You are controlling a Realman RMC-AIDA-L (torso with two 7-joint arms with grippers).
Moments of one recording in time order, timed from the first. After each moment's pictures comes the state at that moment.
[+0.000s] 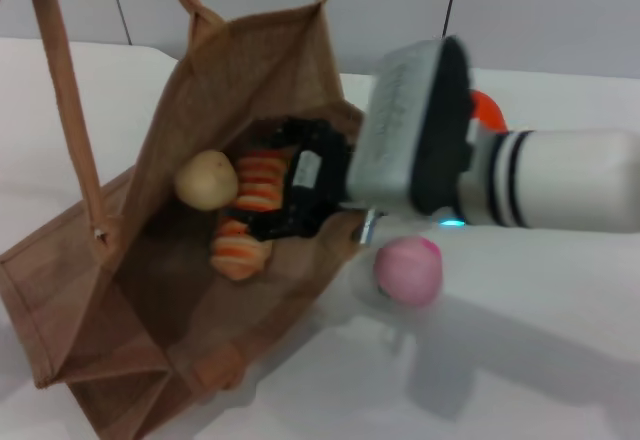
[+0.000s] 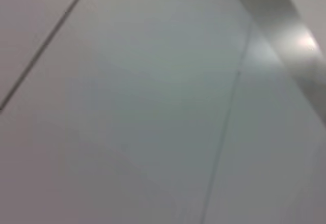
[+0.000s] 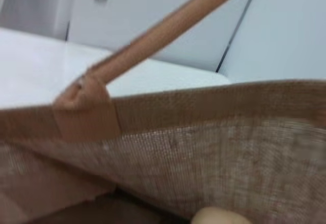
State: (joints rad) left arm -0.54 -2.00 0.01 0.34 -1.53 -1.86 1.85; right arm 0.62 2.02 -2.00 -1.16 -1.72 -0.59 1.77
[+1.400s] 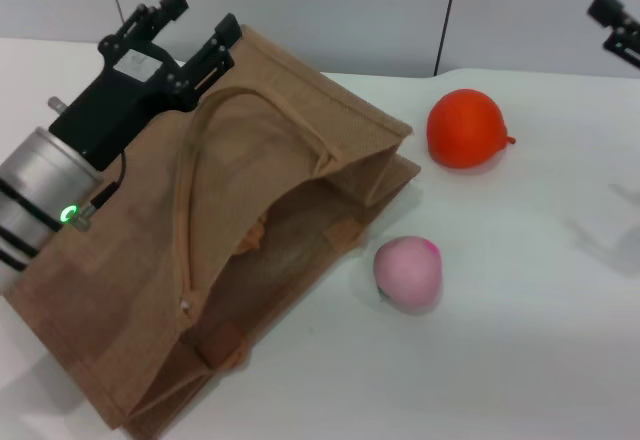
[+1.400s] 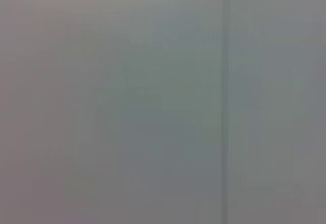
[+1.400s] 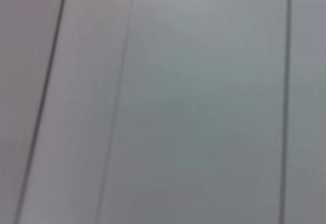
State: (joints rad) left arm -0.60 -2.03 0.05 0.04 -1.41 -1.54 2.57; right arm 0.46 2.02 -0.85 -0.53 -1.14 -1.43 0.83
